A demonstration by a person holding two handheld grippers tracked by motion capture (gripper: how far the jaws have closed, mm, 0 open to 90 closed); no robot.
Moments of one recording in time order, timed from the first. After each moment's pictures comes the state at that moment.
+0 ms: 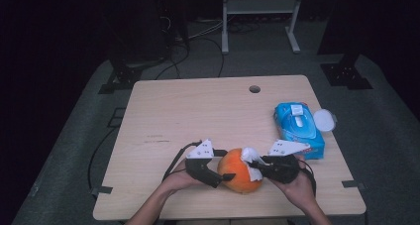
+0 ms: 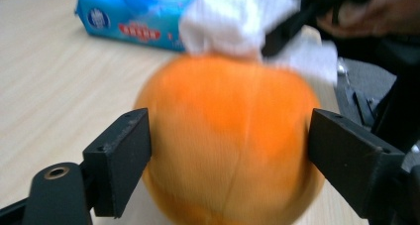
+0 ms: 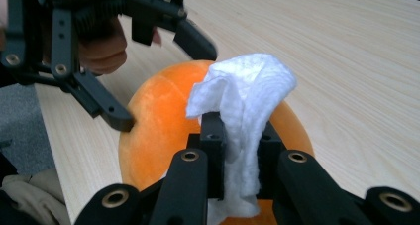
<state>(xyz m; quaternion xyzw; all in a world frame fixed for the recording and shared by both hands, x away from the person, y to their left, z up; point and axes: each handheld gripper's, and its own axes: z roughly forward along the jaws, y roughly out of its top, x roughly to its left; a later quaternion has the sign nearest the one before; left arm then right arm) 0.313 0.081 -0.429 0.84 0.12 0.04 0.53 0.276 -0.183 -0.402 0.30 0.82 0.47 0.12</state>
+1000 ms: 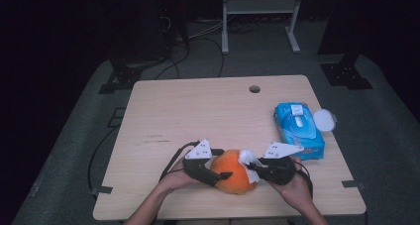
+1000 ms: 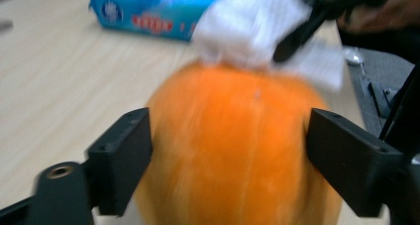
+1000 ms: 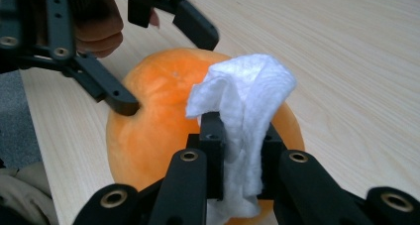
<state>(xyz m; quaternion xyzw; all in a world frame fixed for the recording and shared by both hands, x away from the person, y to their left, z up) 0.313 0.085 -0.429 0.84 0.12 0.06 0.52 0.276 -0.176 -0.411 0.30 0.83 0.45 0.13</state>
